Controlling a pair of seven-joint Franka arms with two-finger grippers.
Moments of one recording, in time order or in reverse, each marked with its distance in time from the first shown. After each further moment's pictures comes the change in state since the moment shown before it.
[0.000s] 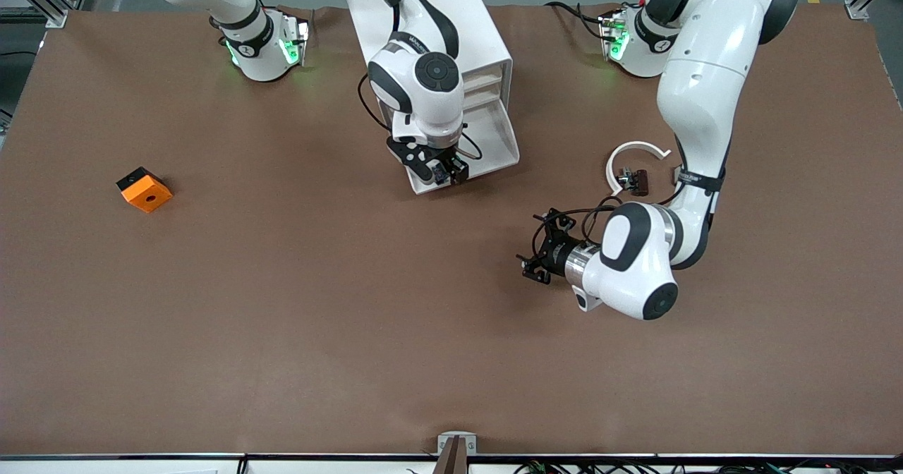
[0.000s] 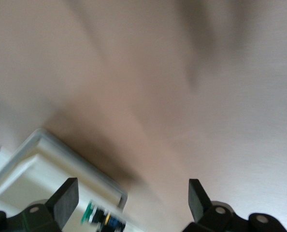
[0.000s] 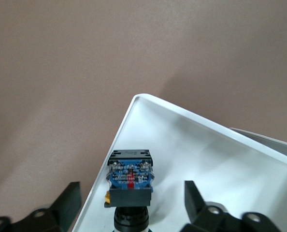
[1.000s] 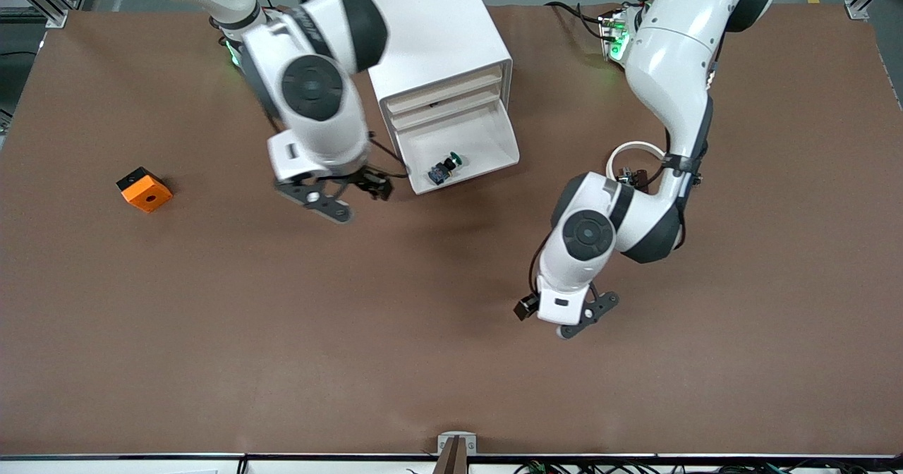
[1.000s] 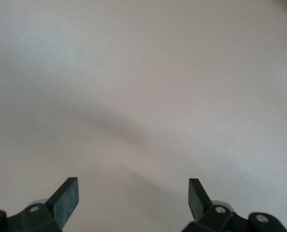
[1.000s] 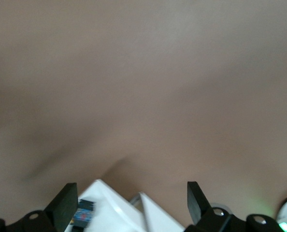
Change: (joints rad) left arm -0.138 -0.041 0.012 0.006 0.629 0.464 0.291; right arm -0.339 -0.119 -0.033 0.395 -0.007 -0.647 -0.765
